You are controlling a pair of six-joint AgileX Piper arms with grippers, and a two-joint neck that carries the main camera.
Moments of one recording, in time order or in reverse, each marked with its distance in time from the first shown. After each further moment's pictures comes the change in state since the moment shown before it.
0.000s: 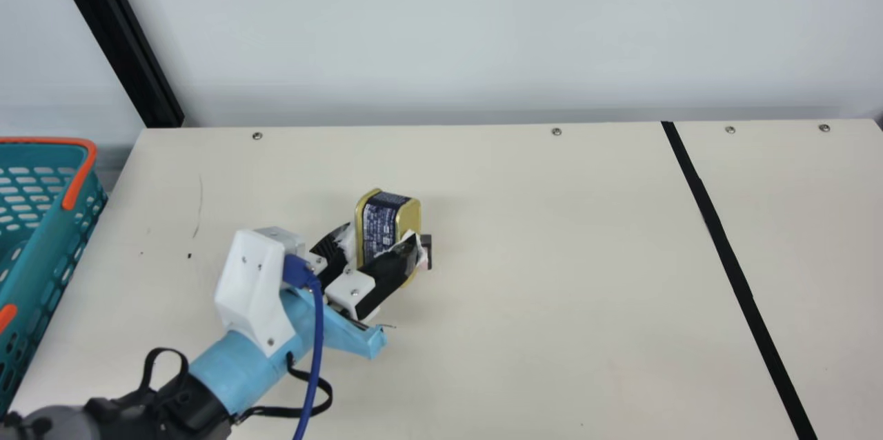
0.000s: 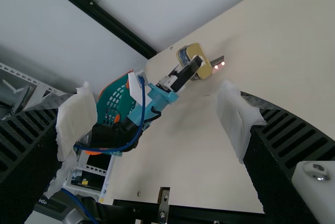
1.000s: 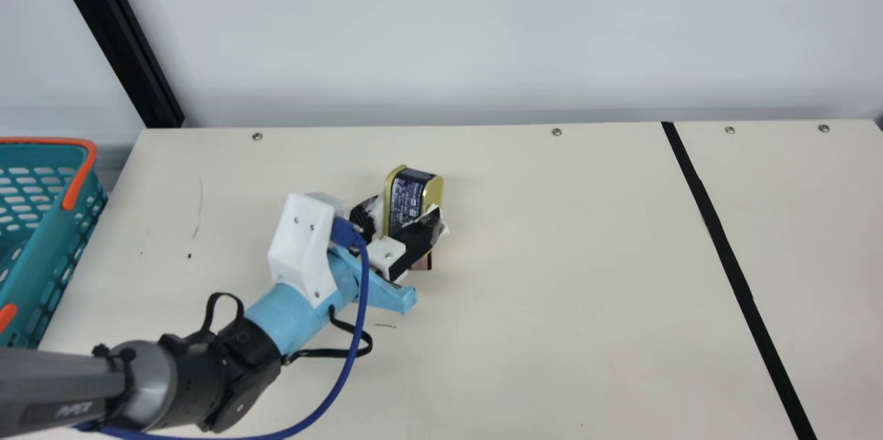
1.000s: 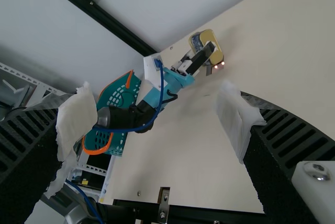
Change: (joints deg) left arm 1.4 9.7 -13.4 1.9 3.8 2.3; right arm 0.0 0.0 0.0 0.0 0.0 0.0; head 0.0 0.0
